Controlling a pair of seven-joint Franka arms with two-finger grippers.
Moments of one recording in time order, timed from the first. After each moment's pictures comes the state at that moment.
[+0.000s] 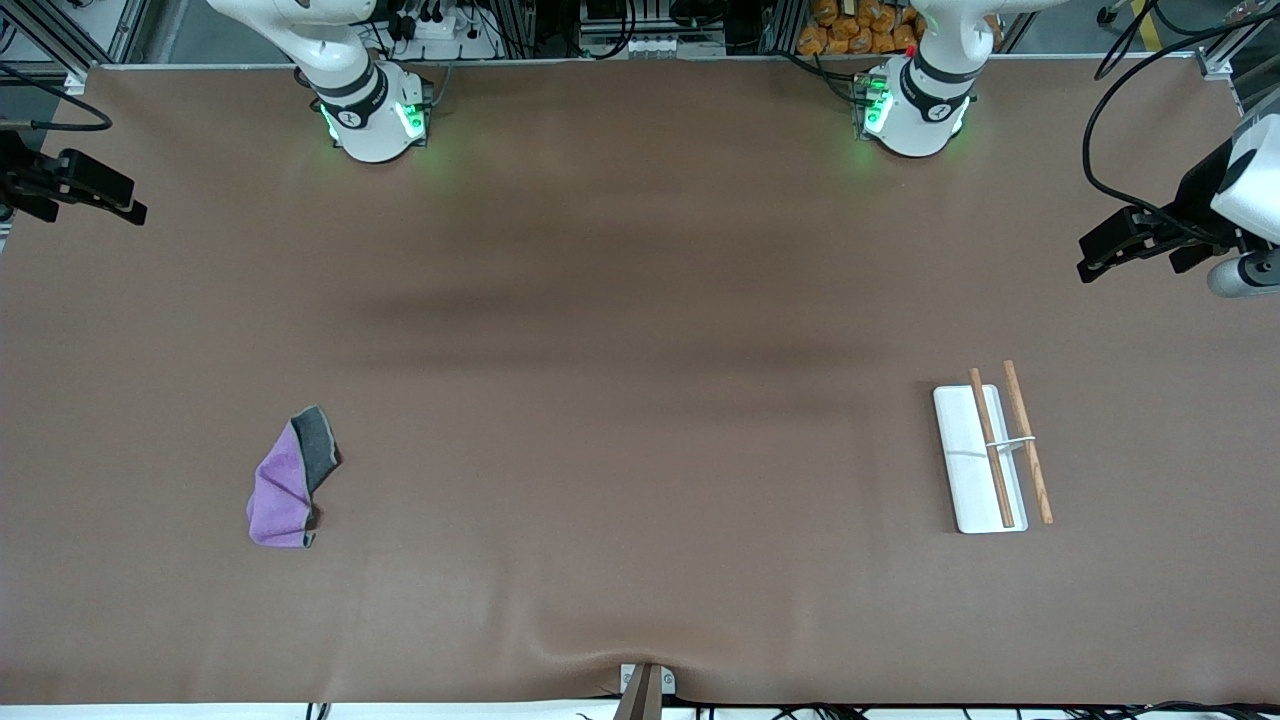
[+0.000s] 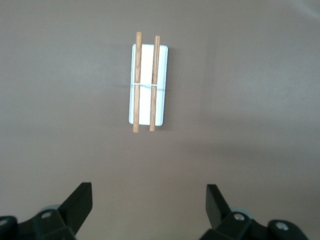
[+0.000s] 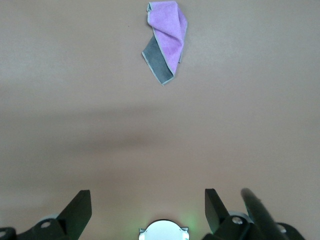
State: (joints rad) left arm 0.05 0.02 -0.15 -1.51 0.02 1.55 -0.20; right arm -0.07 -0.06 0.01 -1.54 0.02 1.37 0.00
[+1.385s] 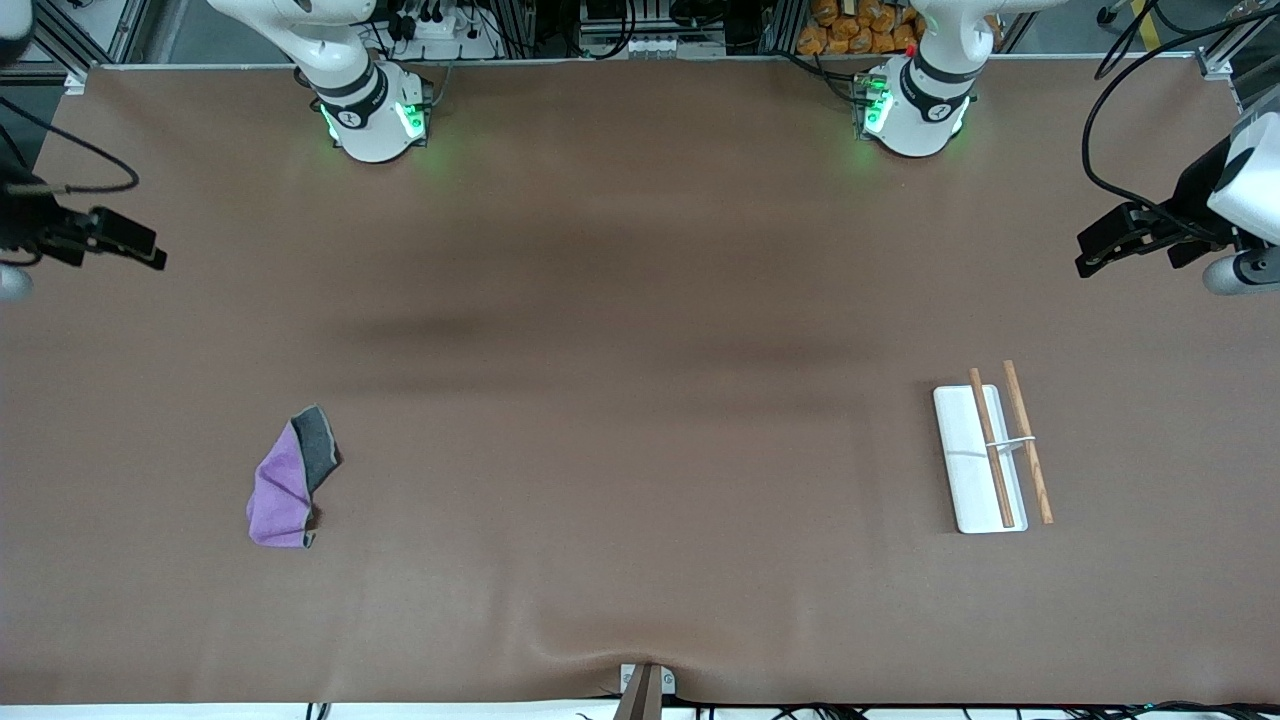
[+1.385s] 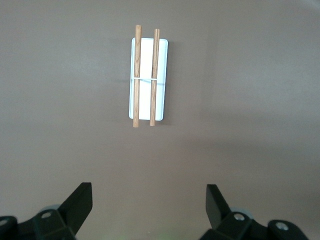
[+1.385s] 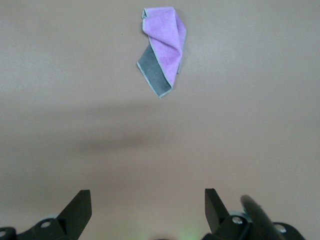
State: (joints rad) left arm 0.05 0.03 -0.16 -1.50 0.02 1.52 -0.19; right arm -0.08 0.02 0.01 -1.64 0.02 1.55 -0.02
